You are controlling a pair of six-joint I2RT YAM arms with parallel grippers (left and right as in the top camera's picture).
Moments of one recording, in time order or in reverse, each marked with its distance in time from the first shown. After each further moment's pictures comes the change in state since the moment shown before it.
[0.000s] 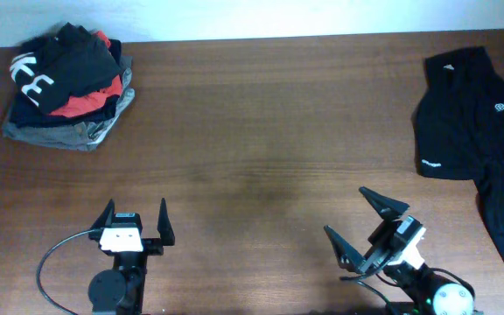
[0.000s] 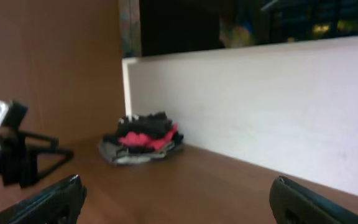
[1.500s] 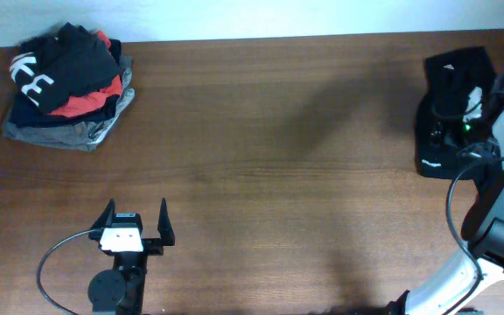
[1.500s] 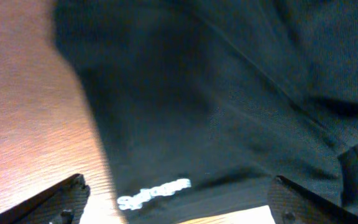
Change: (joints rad) left arm 0.000 0.000 0.000 0.000 0.004 0.003; right arm -0.465 2.034 1.507 -1.161 0.671 -0.348
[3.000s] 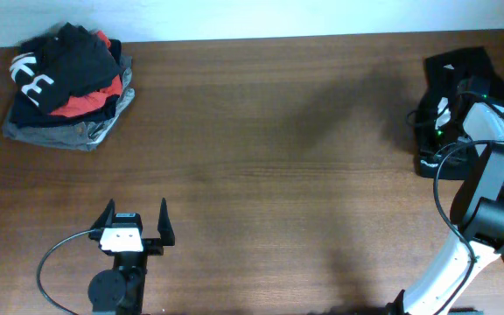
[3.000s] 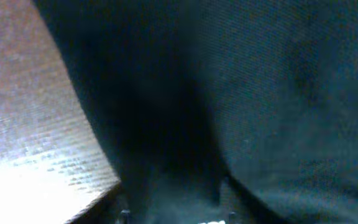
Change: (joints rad) left arm 0.000 0.000 0.000 0.000 0.000 0.000; right arm 0.111 0.107 -0.006 -0.003 0.096 -0.017
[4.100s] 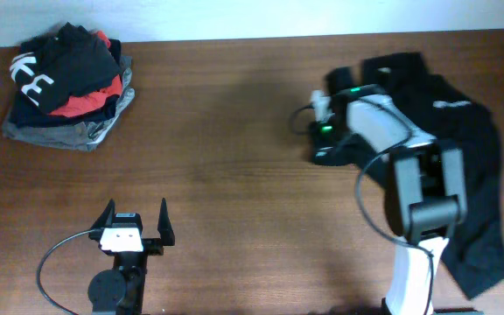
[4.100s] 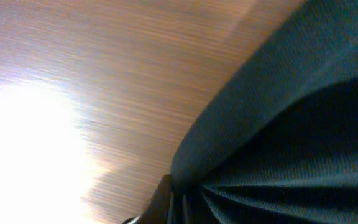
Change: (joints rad) left arm 0.000 0.000 0.000 0.000 0.000 0.000; right arm 0.600 0.010 0.010 0.071 -0.164 0.100
